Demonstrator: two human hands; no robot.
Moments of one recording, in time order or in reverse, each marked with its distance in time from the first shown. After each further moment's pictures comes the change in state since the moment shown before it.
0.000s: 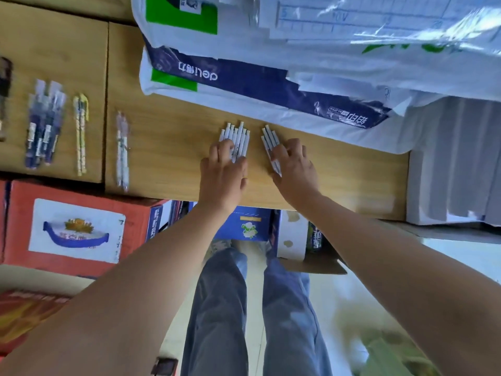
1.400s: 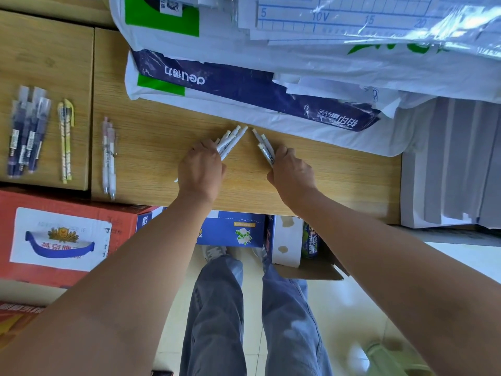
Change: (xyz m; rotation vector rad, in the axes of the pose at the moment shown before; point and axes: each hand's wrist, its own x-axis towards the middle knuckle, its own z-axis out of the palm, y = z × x) left_hand 0.029 -0.009 -0.007 0.376 -0.056 -0.207; right_hand 0.011 0.003 -0.009 -0.143 -0.141 0.112
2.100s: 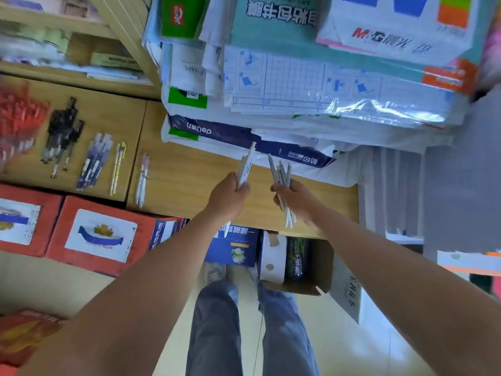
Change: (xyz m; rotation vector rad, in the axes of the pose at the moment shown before) left_hand -0.076 0.051 -0.113 -1.109 -0.230 -0.075; right_hand -0.083 0.055 -0.089 1.040 -0.236 0.026
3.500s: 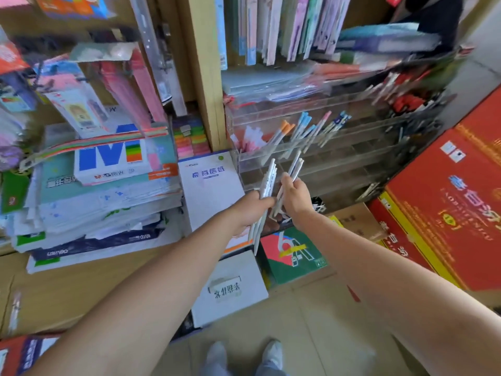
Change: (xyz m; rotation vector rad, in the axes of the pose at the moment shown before) left_hand -0.315 0.426 0.357 0.083 -0.493 0.244; right_hand -0.406 0.124 -0.402 0.517 0.847 -0.230
